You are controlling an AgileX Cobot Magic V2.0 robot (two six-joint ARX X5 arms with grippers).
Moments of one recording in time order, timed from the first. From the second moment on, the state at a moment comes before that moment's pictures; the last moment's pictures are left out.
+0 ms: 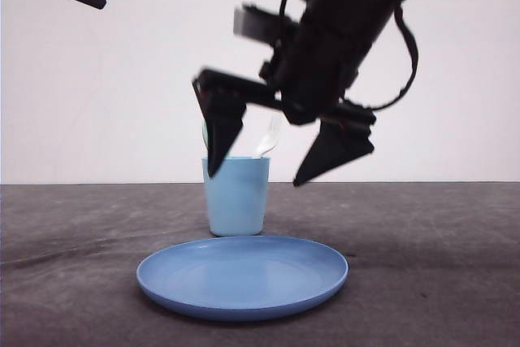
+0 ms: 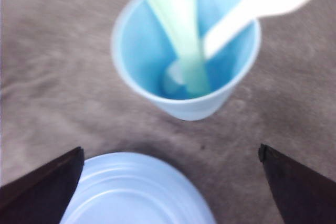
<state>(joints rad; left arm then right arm) -0.73 0.87 0.84 -0.43 -0.10 -0.21 0.77 1.66 1.02 -0.17 0.03 0.35</state>
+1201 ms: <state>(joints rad) -0.73 0.87 0.84 -0.43 -0.10 -0.21 0.73 1.89 1.27 -0.19 0.03 0.34</state>
